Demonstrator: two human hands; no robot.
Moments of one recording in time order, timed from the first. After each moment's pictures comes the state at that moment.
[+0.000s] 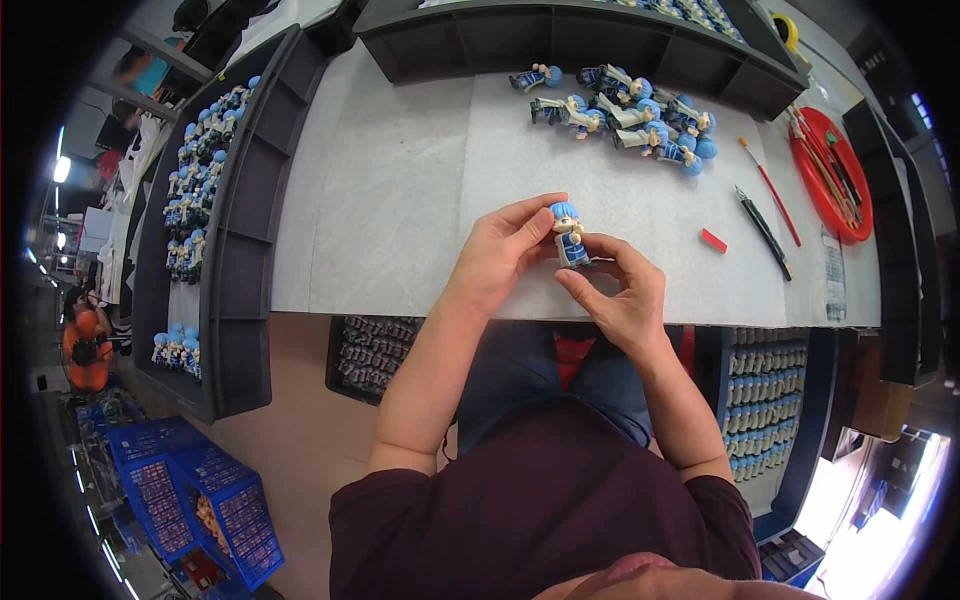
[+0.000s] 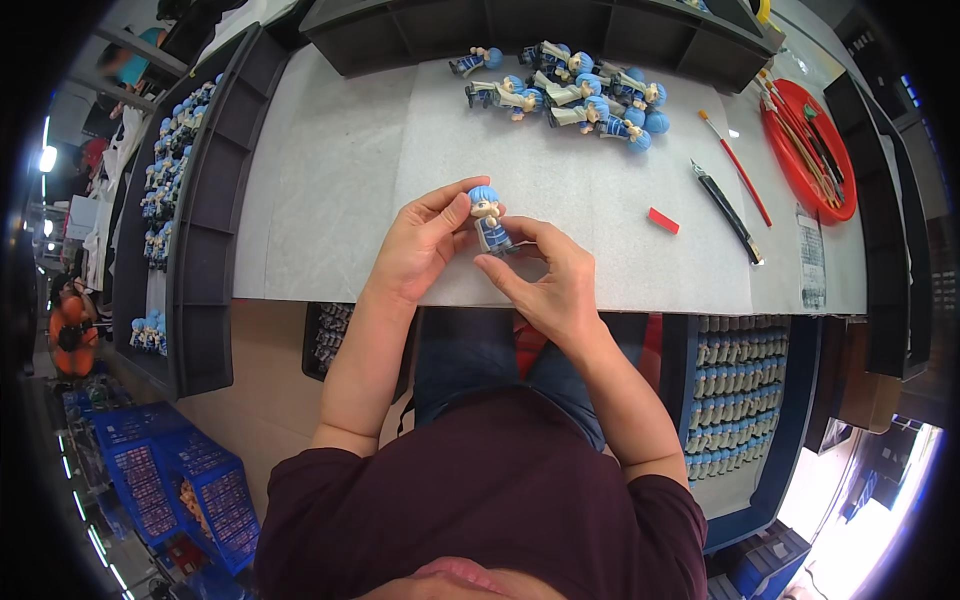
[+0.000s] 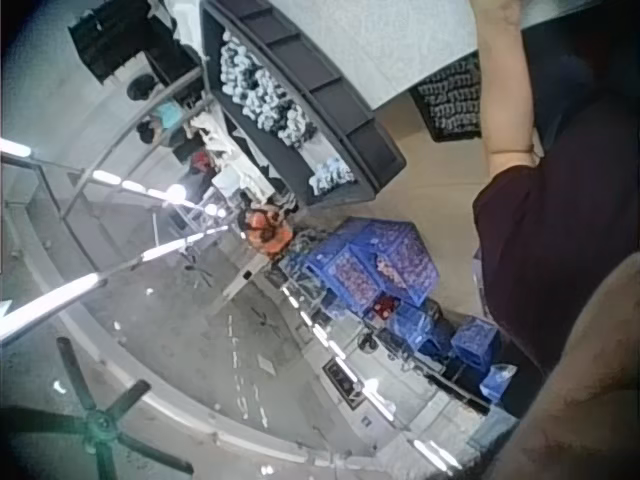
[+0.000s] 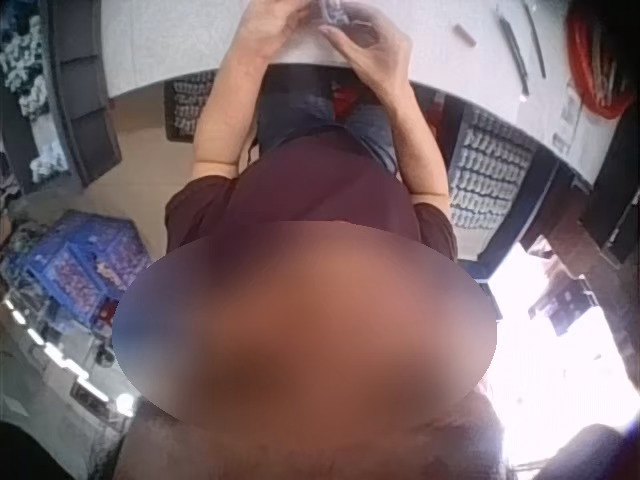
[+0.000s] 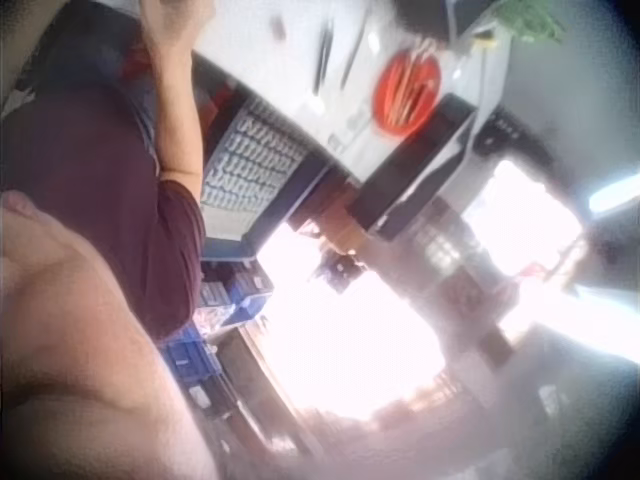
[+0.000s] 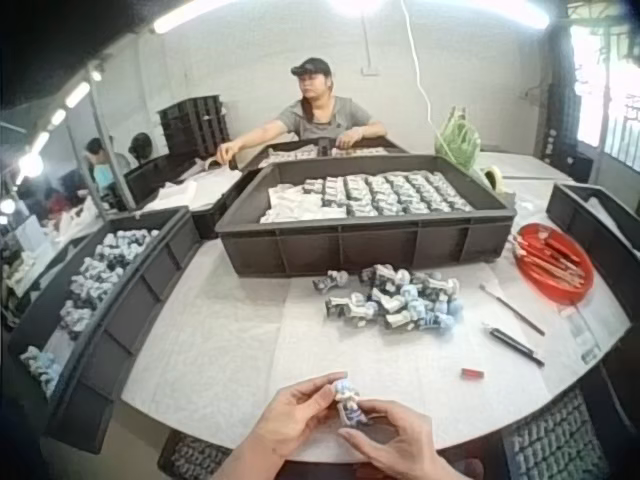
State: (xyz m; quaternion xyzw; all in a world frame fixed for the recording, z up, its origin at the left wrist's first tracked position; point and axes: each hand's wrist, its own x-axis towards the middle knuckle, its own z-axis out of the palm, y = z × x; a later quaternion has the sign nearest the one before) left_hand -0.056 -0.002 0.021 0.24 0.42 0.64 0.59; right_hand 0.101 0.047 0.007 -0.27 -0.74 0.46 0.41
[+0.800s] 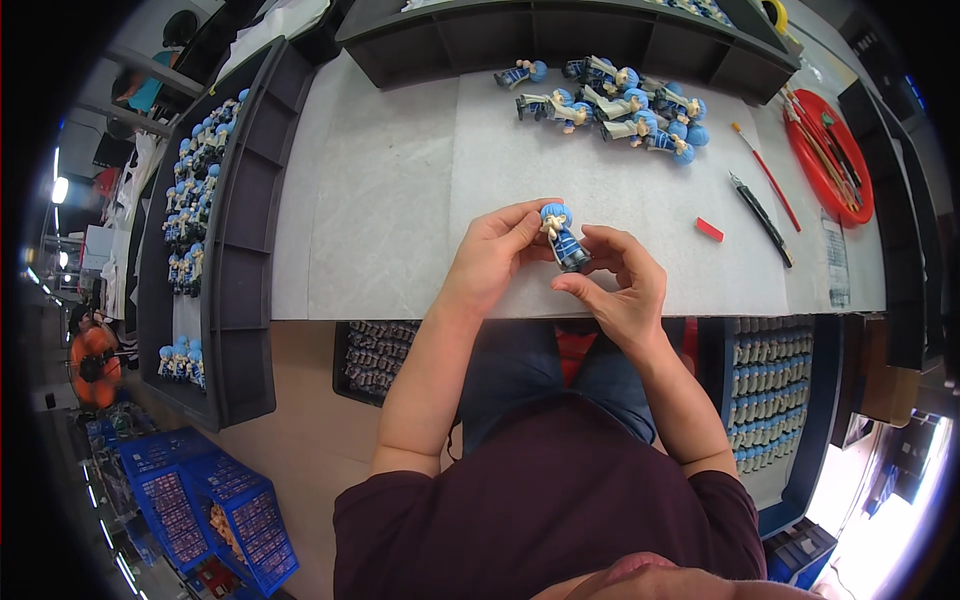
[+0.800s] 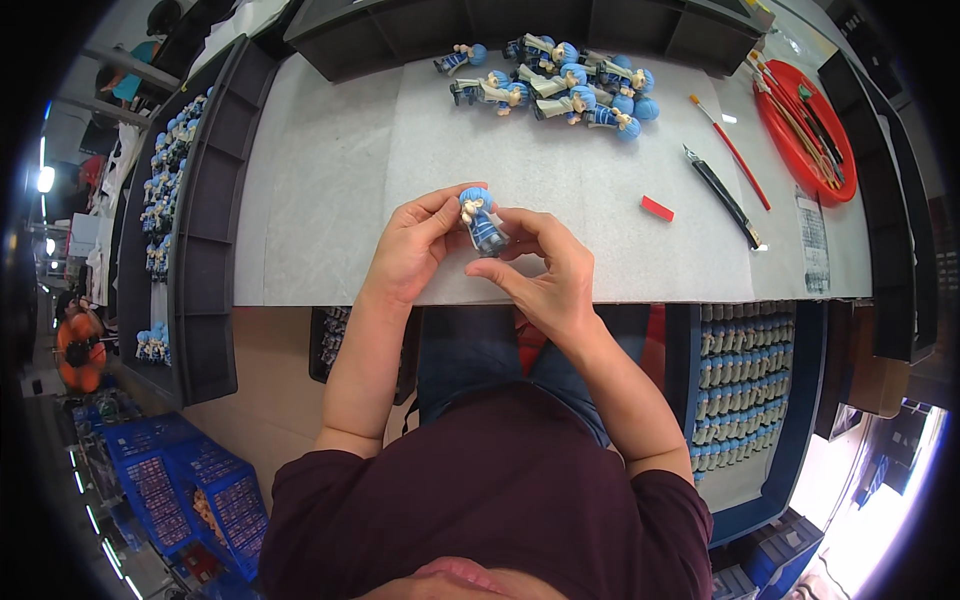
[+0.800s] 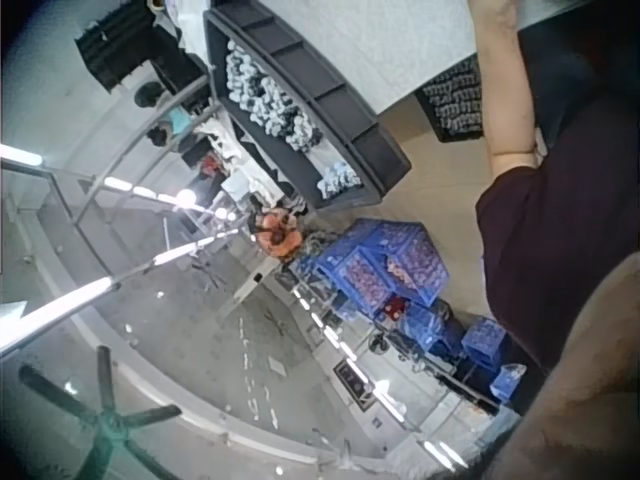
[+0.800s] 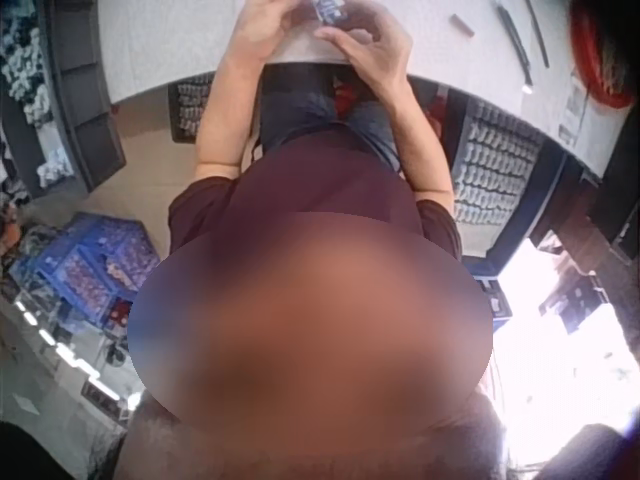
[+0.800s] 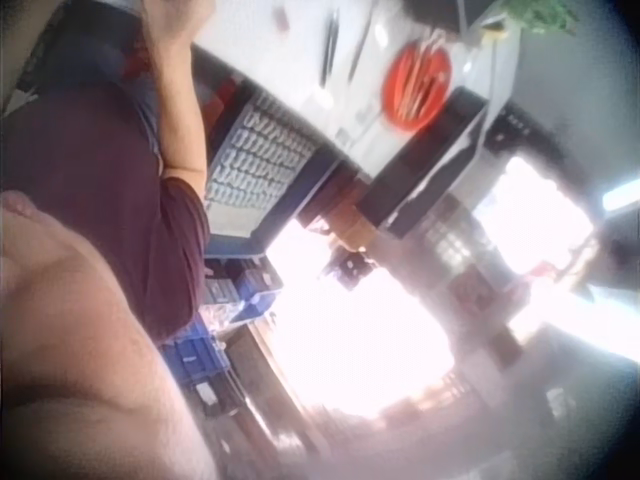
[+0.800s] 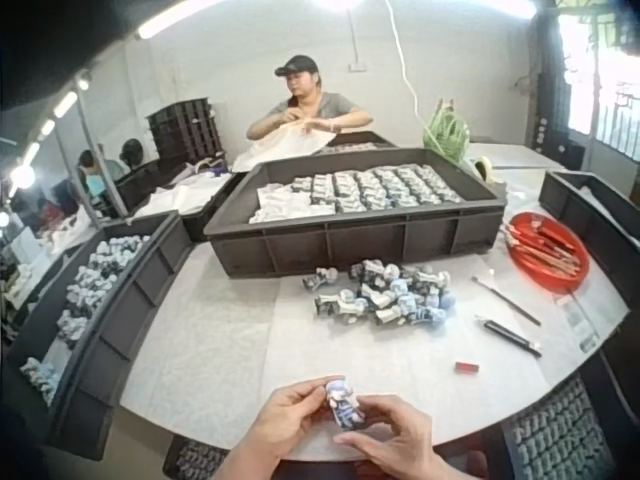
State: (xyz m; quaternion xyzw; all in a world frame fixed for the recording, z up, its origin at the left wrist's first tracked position) left_hand -0.053 -0.002 0.020 0.27 0.45 0.61 0.59; right_hand 0.107 0.047 0.004 -0.23 -0.72 0.48 0.45
